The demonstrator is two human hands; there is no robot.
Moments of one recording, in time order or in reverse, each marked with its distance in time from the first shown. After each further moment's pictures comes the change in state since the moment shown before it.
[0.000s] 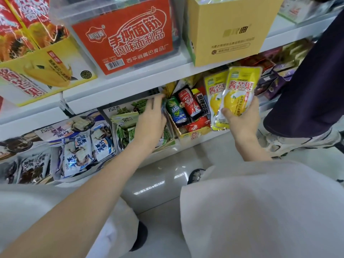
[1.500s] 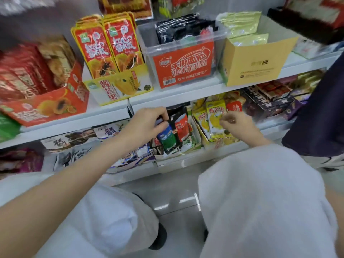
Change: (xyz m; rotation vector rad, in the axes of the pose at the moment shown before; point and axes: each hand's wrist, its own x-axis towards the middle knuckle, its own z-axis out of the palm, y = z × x) left_hand -0.047 -0.021 -0.153 0.050 -0.218 0.162; right_hand -0.038 -0.058 0.018 -0.443 -0.522 -0.290
